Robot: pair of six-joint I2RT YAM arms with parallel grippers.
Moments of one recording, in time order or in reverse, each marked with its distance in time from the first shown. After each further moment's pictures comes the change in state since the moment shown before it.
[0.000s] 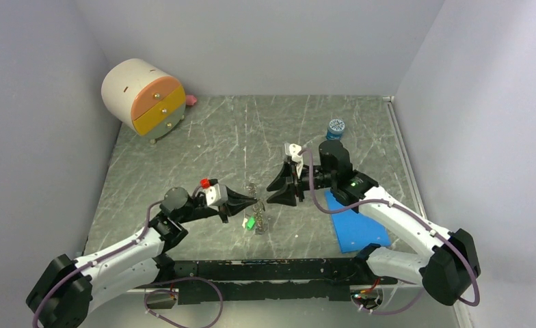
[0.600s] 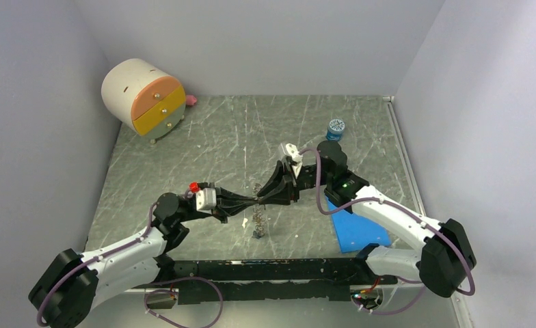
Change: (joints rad) left arm 0.010 0.049 -0.049 0.379 0.108 -0.116; right arm 0.041 0.051 -0.042 0.368 -0.199 0.187
